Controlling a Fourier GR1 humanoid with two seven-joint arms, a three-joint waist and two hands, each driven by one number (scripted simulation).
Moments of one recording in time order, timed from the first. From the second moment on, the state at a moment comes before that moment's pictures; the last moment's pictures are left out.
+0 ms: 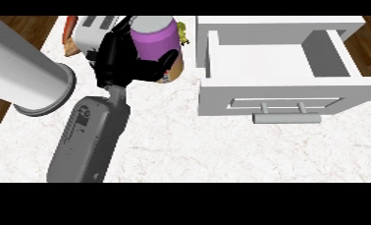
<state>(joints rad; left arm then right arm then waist) -0.59 0.00 -0.05 -1.41 0.23 0.31 0.14 0.44 -0.01 -0.74 -2.29 -0.57 0.49 0.27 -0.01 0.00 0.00</state>
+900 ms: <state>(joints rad) -1.01 0.00 -0.15 -1.11 0.30 0.56 0.16 0.44 -0.01 -0.70 -2.30 -0.57 0.47 0.27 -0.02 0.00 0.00</state>
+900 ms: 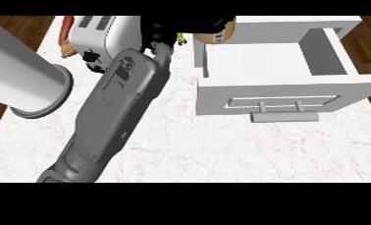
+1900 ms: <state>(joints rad) -1.34 0.00 -0.31 -0.68 0.61 0.65 0.00 0.38 -0.02 -0.65 -2.29 -0.52 0.44 0.28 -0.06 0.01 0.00</state>
